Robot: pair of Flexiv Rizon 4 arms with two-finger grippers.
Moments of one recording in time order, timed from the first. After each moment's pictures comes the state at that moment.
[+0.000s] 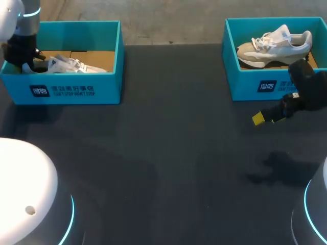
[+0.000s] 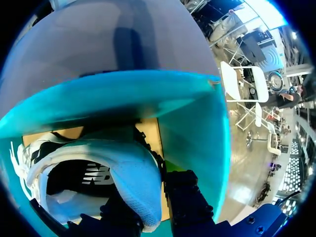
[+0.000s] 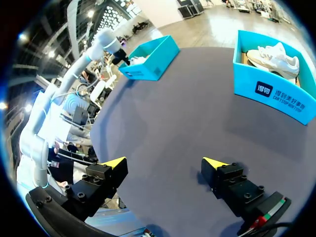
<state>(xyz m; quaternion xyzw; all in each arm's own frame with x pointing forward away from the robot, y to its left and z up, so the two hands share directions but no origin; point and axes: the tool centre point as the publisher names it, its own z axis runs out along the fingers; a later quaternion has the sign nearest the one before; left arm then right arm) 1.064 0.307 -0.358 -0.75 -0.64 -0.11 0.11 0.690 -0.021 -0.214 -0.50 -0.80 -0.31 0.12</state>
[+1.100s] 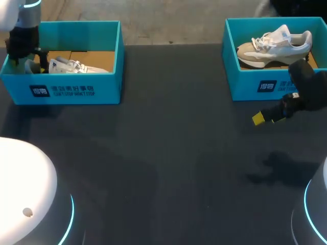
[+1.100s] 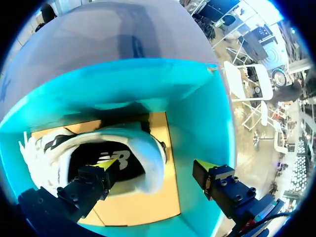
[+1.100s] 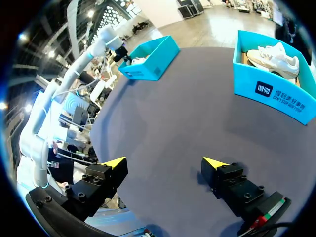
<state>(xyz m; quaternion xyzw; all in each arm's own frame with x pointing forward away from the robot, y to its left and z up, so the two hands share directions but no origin) 1.076 0.291 -0.344 -0.76 -0.64 -0.07 0.10 0.690 -0.021 -0.214 -0.50 -0.80 -0.31 0.12</state>
